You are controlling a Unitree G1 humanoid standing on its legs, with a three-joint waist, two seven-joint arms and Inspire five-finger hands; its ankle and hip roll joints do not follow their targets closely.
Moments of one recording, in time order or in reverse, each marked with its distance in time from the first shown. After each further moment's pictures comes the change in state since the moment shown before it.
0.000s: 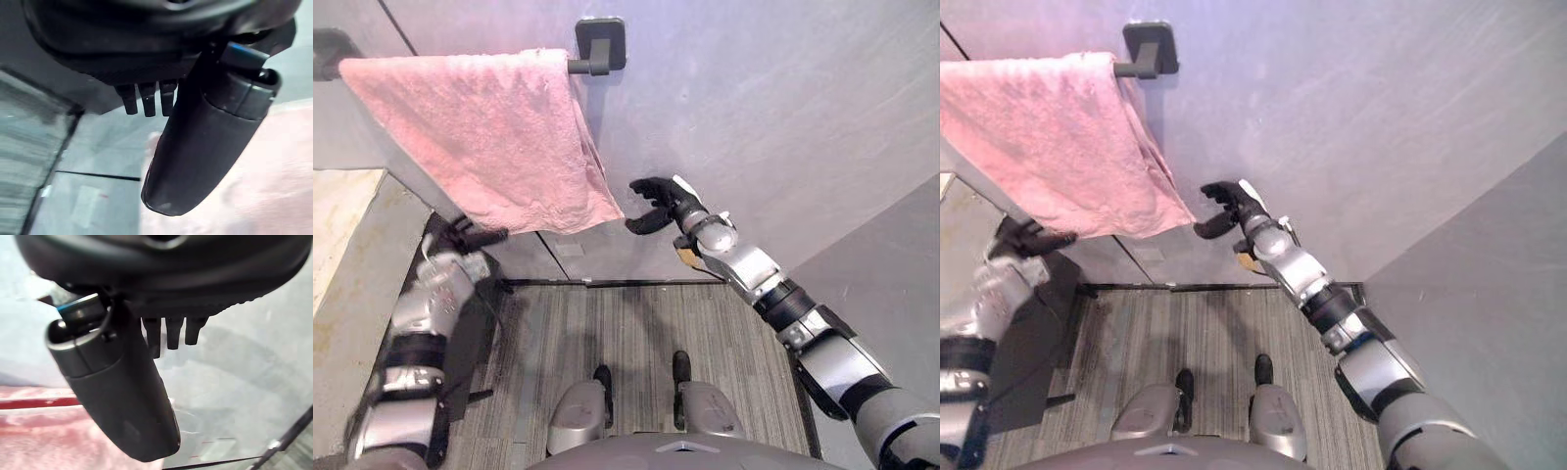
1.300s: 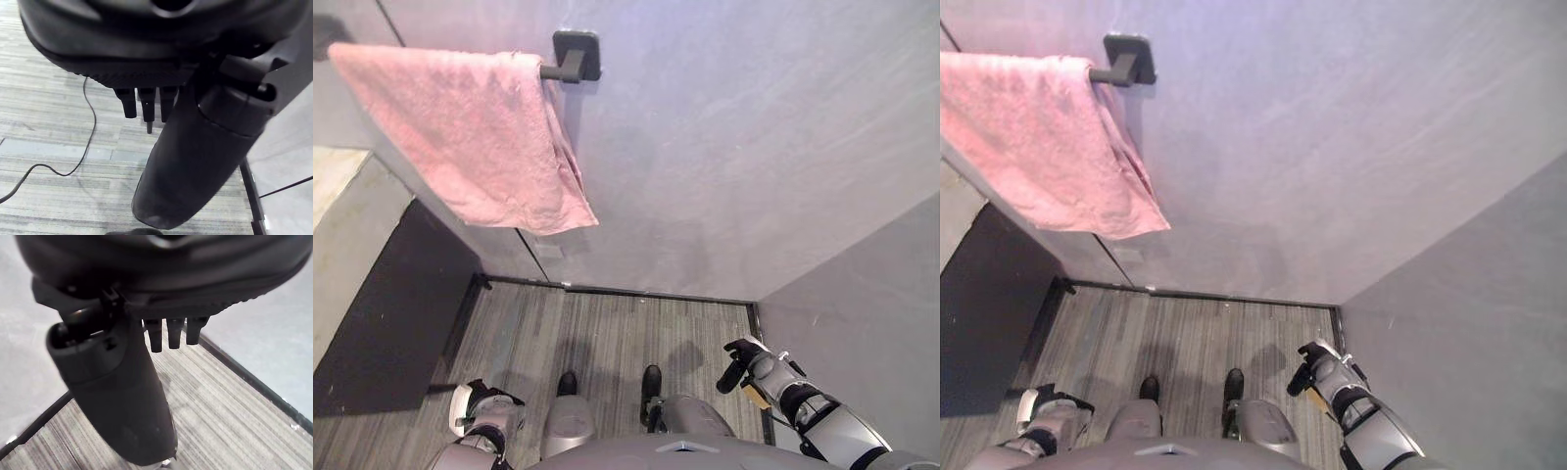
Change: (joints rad) left arm 0.092 -0.238 -0.278 0.822 0.470 -0.334 0.134; right arm 0.346 0.070 -0.053 0.809 -0.406 -0.180 0.088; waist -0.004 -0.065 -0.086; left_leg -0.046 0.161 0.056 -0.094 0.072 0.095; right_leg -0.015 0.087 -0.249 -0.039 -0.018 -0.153
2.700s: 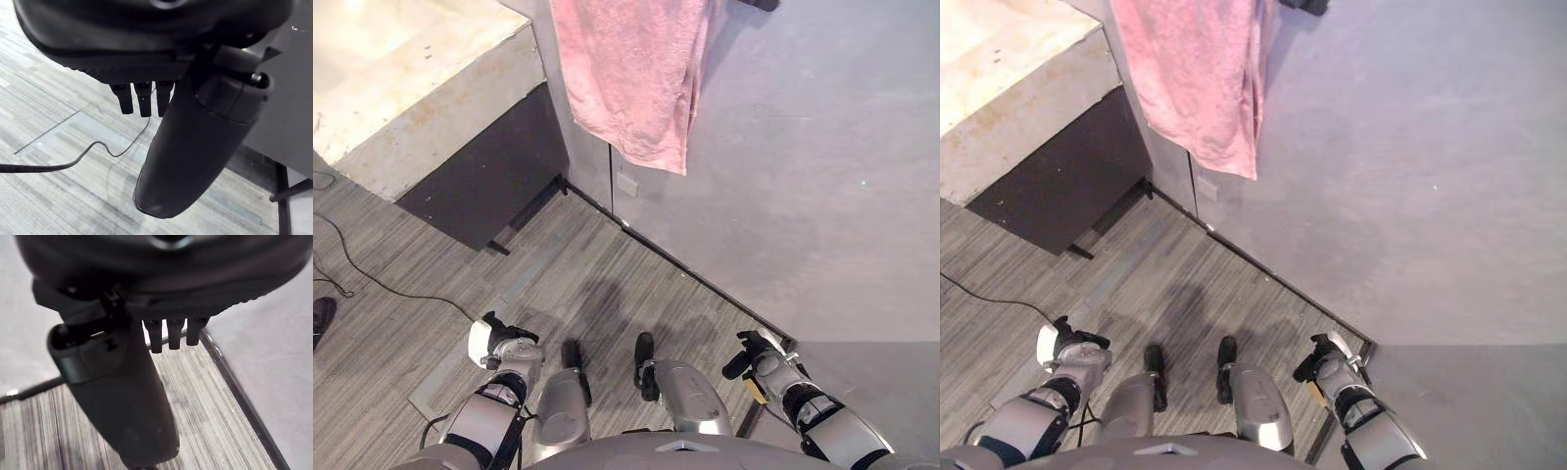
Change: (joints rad) left arm -0.186 -0.053 -0.076 0.022 -0.055 -0.068 0.162; right arm 0.026 -0.016 -0.078 -0.002 0.098 -0.023 -0.176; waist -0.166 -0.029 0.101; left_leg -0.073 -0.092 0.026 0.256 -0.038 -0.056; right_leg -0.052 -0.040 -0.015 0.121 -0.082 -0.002
